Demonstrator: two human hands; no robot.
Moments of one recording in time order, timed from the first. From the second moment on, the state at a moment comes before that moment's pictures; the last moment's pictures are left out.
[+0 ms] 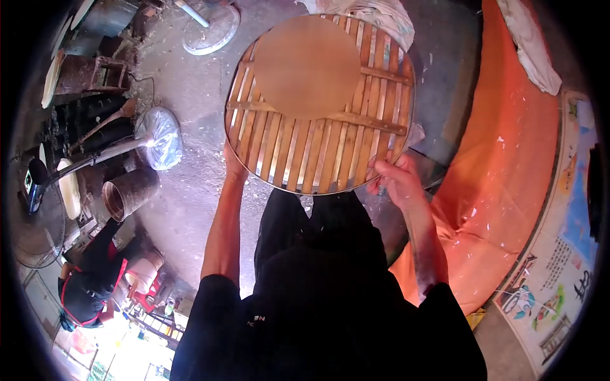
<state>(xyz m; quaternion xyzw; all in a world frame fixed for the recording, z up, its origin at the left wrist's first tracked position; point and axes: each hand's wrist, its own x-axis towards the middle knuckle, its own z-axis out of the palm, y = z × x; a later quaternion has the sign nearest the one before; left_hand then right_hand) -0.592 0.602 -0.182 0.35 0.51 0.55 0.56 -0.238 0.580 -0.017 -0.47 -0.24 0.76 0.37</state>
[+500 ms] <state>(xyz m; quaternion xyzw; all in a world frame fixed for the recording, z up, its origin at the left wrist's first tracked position) -0.596 0.599 -0.174 0.29 0.60 0.45 0.59 -0.241 0.549 -0.128 -0.59 -0.14 0.75 0.25</state>
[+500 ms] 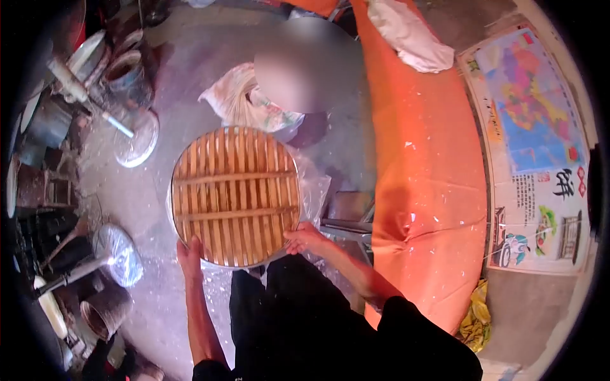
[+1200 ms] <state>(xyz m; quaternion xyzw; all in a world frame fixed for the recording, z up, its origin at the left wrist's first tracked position) -0.425 0.651 -0.098 0.74 0.65 0.08 0.16 -0.058 0.604 0.005 -0.79 -0.58 0.04 0.19</state>
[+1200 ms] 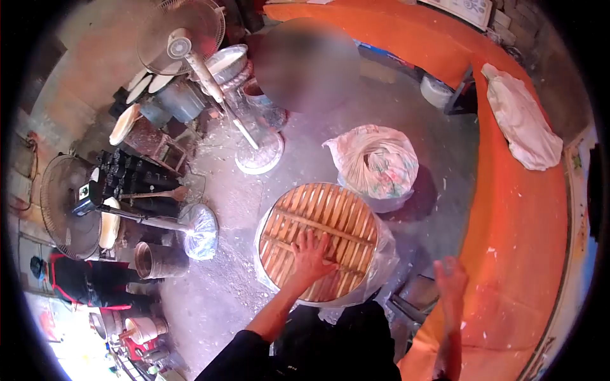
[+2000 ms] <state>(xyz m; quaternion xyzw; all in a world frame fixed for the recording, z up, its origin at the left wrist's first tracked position) -0.426 0.675 -0.118 0.75 0.63 -0.07 0.20 0.217 0.577 -0.115 -0.87 -0.45 -0.20 -0.04</state>
